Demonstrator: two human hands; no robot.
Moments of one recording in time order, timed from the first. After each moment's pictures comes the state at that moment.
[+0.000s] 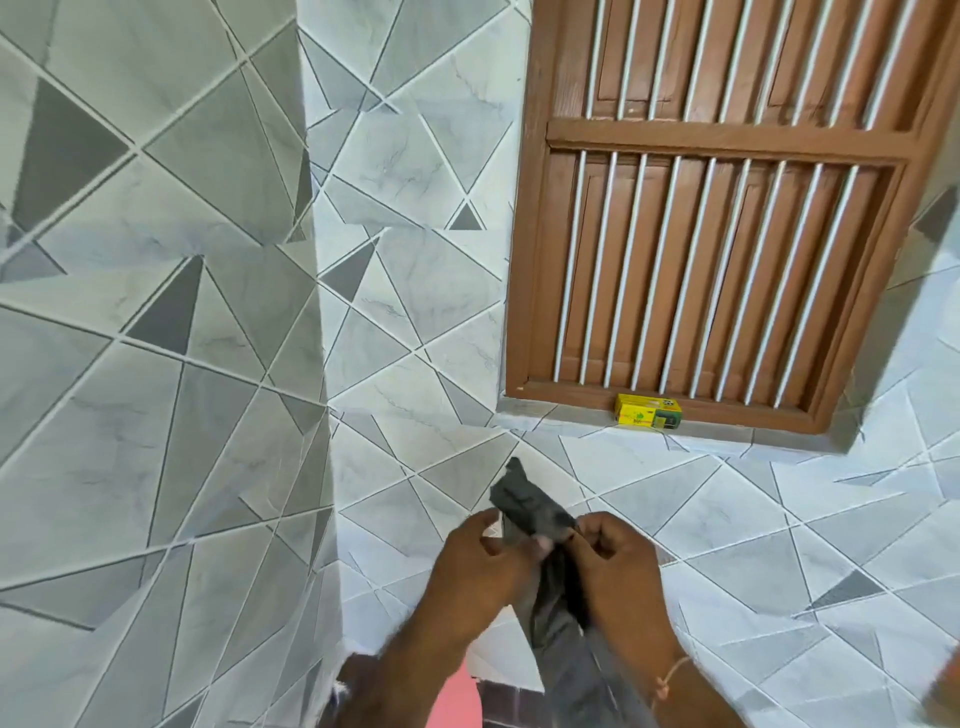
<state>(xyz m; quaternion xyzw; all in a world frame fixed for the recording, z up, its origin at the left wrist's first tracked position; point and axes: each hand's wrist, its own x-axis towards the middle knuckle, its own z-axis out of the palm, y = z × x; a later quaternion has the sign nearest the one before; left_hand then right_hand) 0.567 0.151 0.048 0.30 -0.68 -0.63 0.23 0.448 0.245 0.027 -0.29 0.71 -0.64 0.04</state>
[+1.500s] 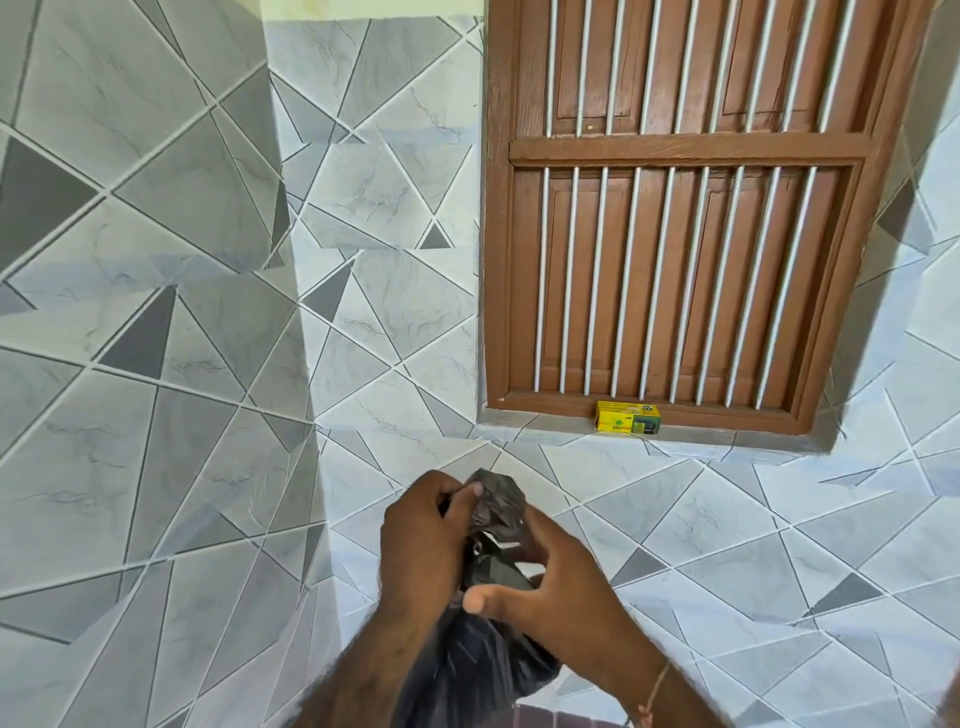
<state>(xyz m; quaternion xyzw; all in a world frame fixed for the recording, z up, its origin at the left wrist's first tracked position) 0.532 0.168 0.069 0.34 -0.74 -0.35 0.46 0.455 0.298 0.067 -0.49 0.71 -0.49 0.15</state>
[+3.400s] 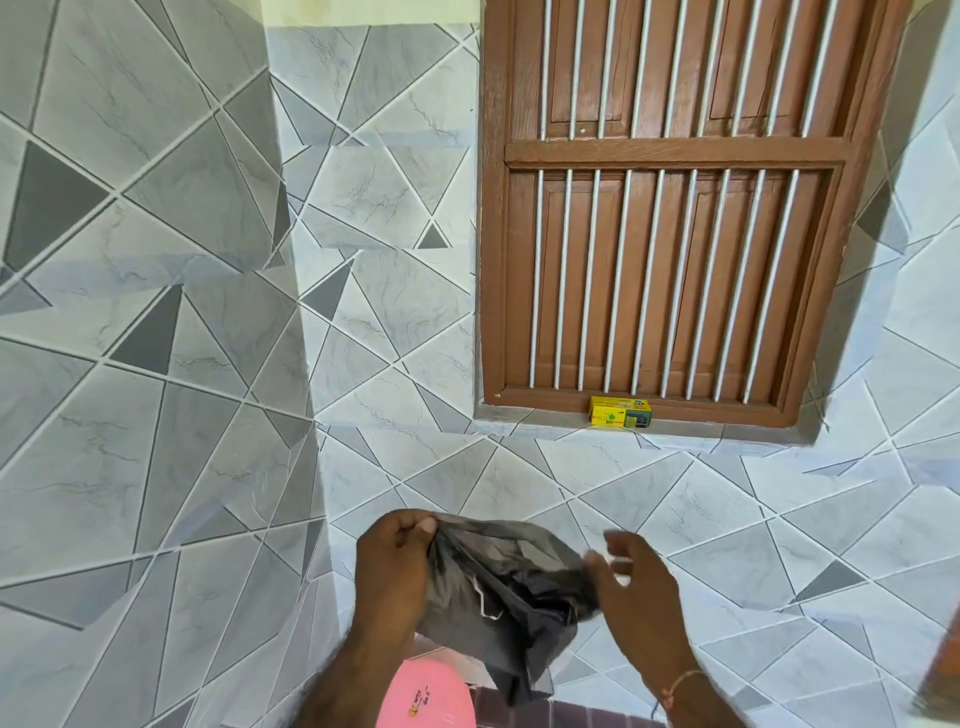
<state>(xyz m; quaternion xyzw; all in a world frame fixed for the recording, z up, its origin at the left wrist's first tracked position) 0.564 0.175 0.043 0.38 -0.61 -0.54 0.45 0.400 0.322 -0.003 -0.25 0.79 -0.56 0.00</state>
